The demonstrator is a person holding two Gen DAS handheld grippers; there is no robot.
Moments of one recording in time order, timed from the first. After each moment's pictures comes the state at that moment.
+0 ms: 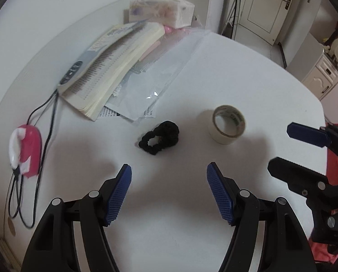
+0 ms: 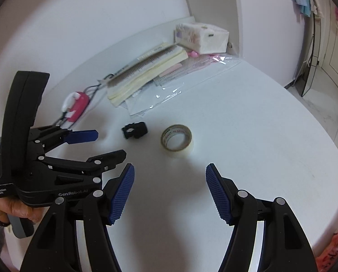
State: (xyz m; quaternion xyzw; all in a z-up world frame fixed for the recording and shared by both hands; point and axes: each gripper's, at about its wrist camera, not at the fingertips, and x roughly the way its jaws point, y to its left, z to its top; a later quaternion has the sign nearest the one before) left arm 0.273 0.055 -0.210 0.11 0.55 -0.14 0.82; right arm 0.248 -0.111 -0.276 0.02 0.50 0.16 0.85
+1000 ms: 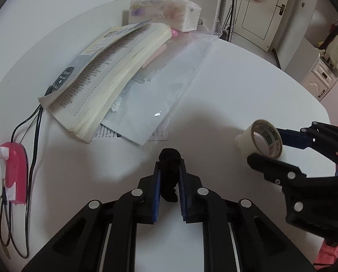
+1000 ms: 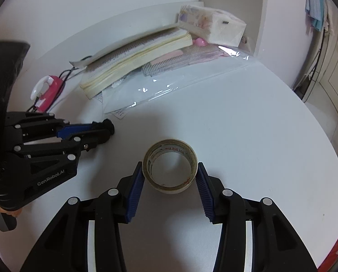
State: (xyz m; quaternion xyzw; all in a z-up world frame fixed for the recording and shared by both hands) left arm 0.291 0.074 -0.222 0.09 0.52 -0.17 0.83; right arm 0.288 -0.095 -0.312 -0.04 0.50 0.15 0.85
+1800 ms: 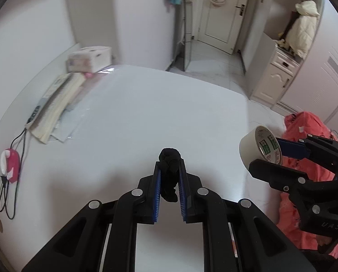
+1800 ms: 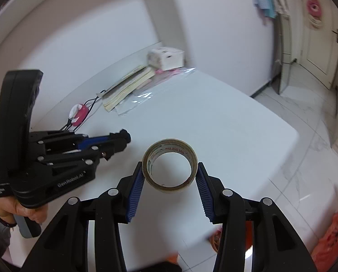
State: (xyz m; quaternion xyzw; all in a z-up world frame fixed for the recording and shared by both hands) left arm 0.147 -0.064 -0.133 0.11 0.47 -0.25 0.84; right arm 0.096 -0.232 -0.195 0.06 0.44 0.11 0.89
